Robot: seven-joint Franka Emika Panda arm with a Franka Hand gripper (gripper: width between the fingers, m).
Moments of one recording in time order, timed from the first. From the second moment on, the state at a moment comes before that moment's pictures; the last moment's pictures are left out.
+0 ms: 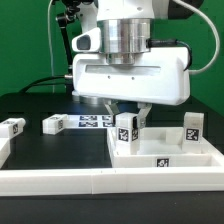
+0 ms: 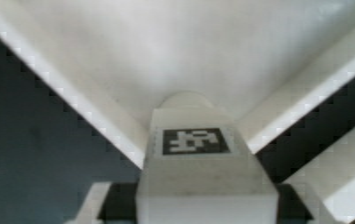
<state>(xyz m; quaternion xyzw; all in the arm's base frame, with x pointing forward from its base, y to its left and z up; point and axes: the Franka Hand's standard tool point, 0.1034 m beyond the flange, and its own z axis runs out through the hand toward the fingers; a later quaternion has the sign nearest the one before) 0.582 0.008 0.073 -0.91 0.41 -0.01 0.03</state>
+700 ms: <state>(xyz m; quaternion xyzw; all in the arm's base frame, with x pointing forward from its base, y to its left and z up) 0.583 0.008 0.073 -0.77 0.64 0.00 0.04</state>
